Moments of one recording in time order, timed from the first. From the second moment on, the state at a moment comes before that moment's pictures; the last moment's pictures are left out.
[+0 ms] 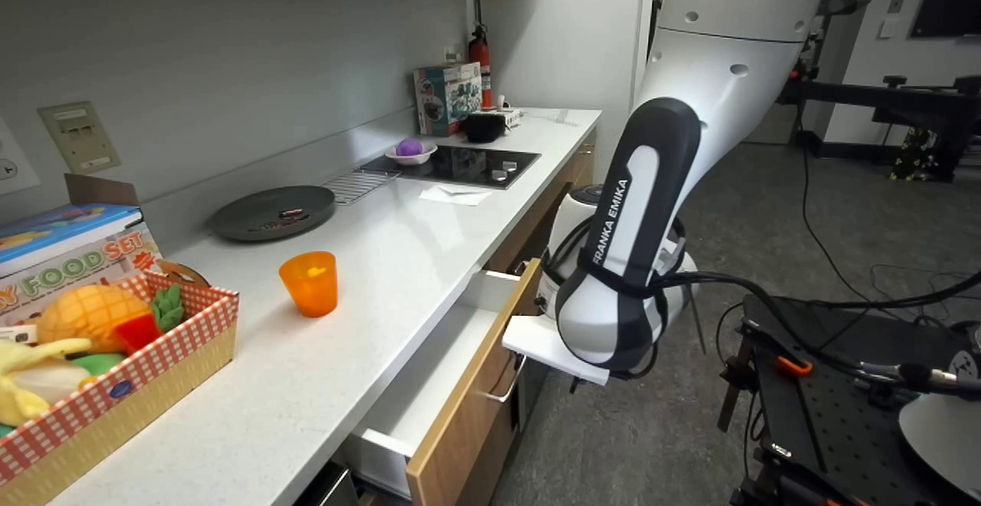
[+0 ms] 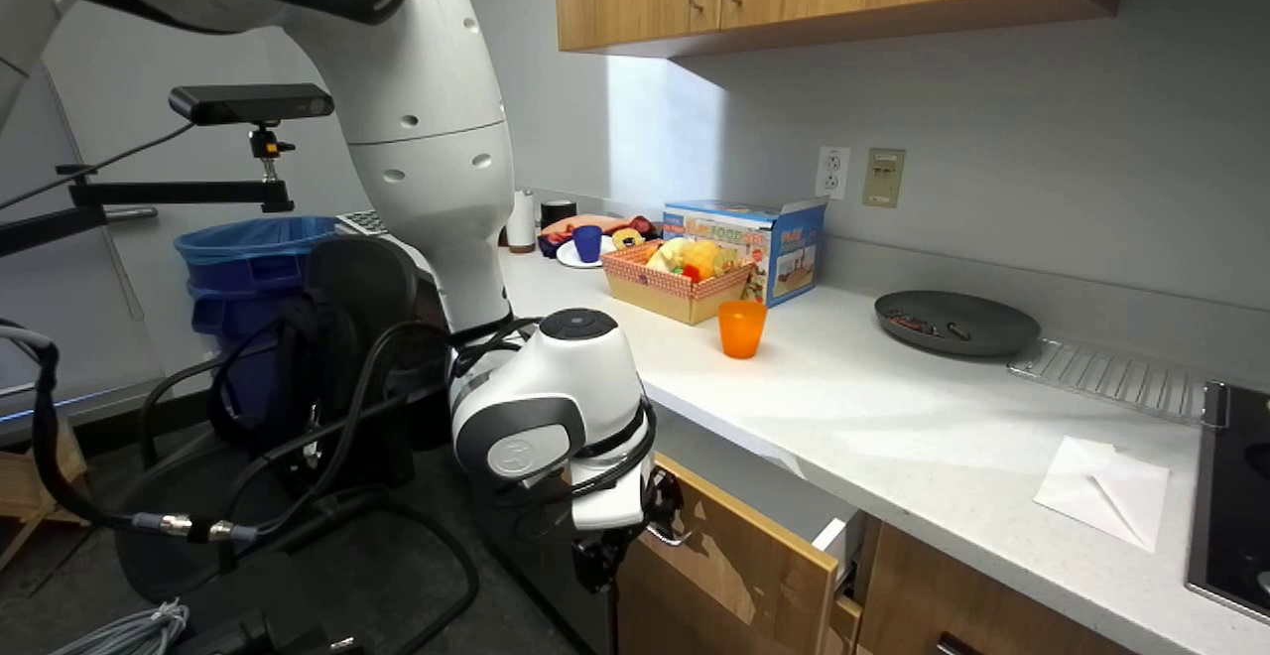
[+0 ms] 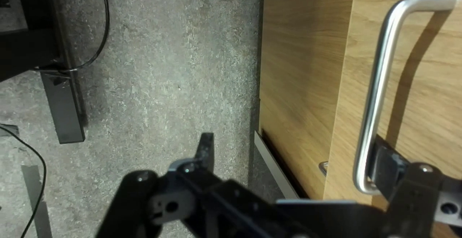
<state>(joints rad) 0.17 0.60 -0.05 -2.42 0.52 3.22 1.16</state>
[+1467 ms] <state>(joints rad) 0.02 0.55 0.10 -2.59 0.48 3.36 1.16</state>
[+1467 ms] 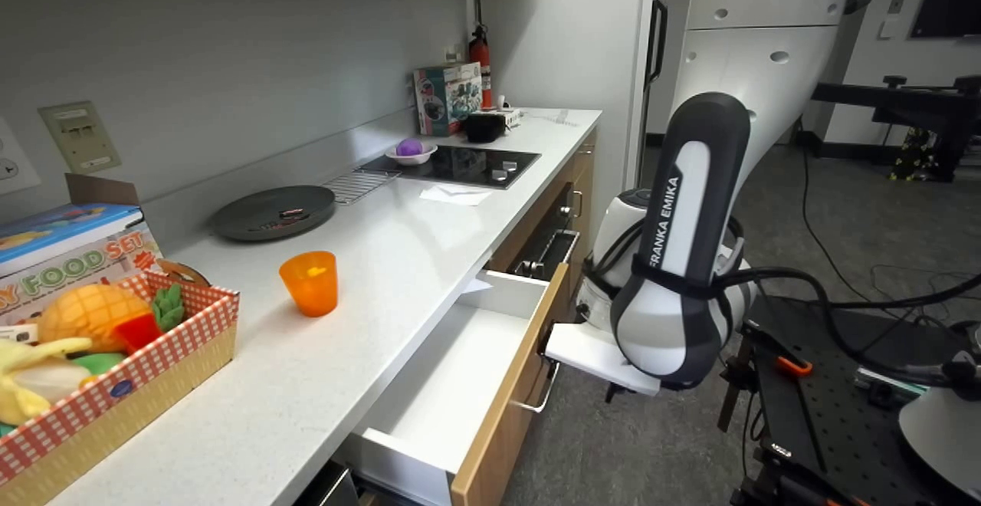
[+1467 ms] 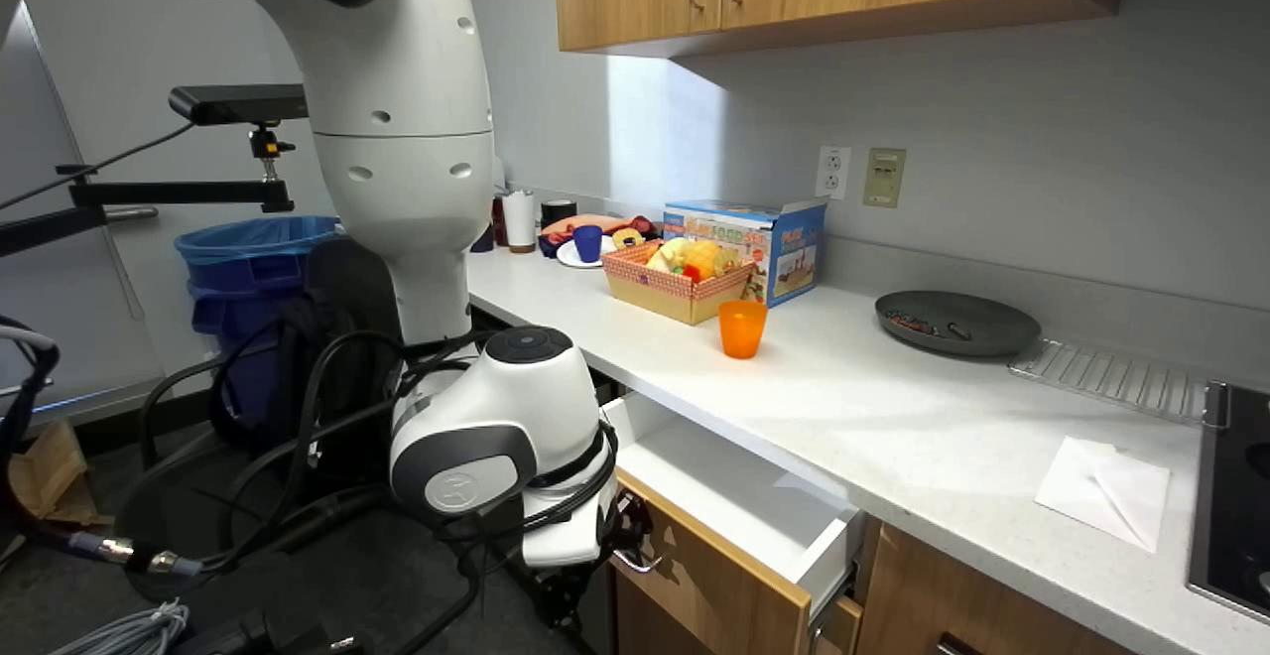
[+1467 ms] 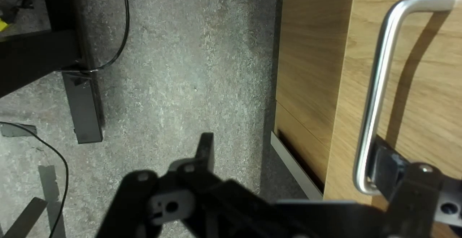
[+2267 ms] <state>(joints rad) 0.02 0.55 0.10 -2.59 0.48 3.36 1.16</state>
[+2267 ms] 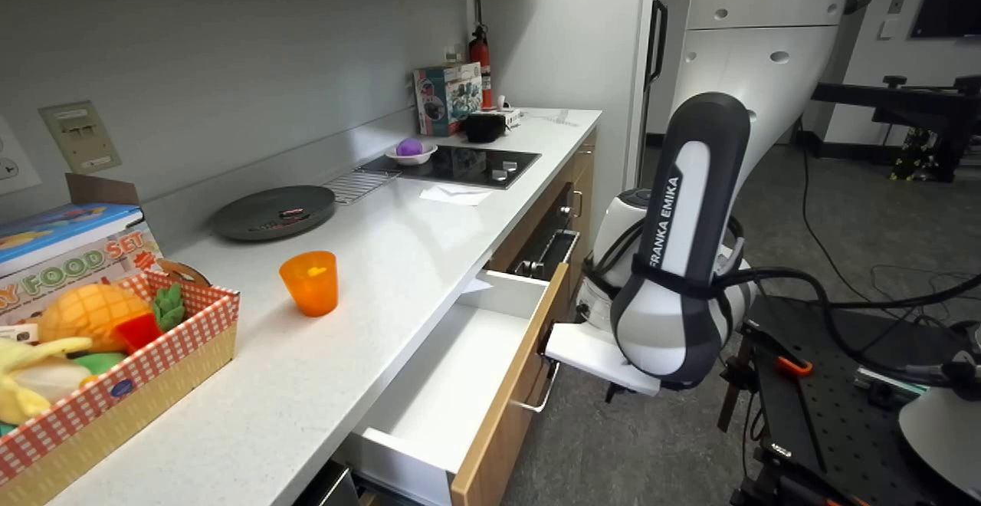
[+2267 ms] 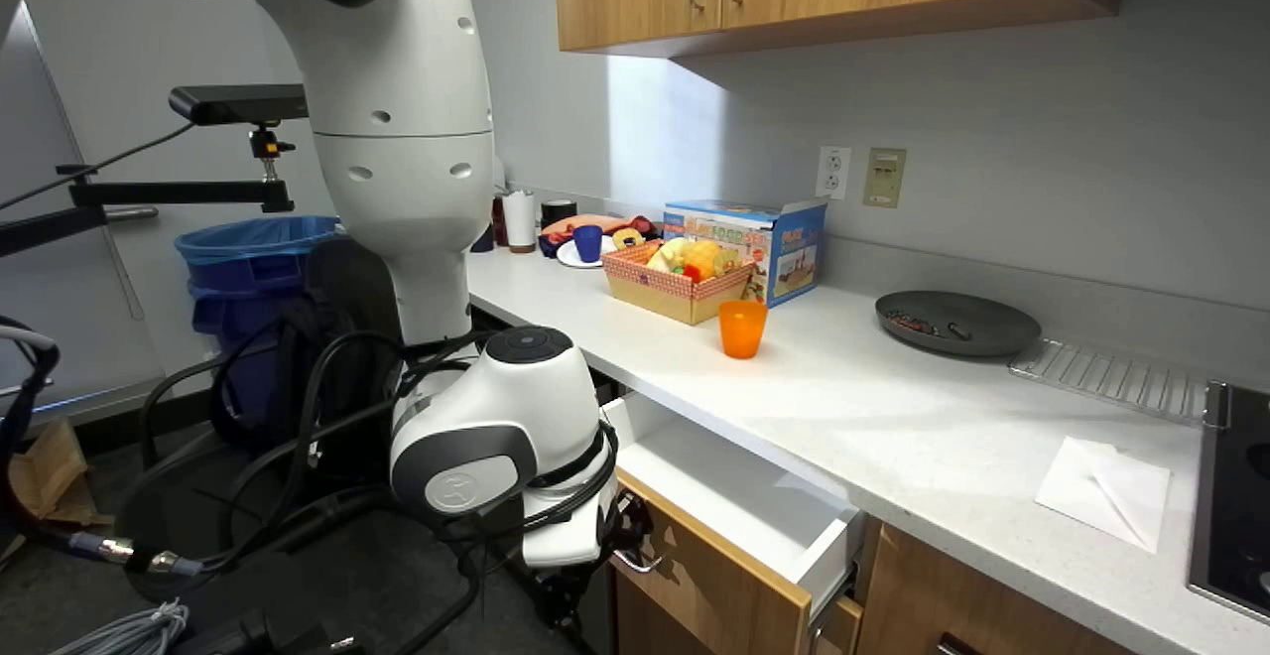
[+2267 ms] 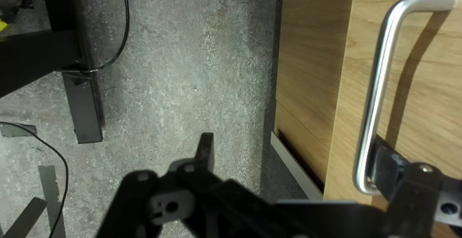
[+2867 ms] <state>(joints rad) 0.02 0.56 0.10 -2.58 0.48 3.37 1.18</state>
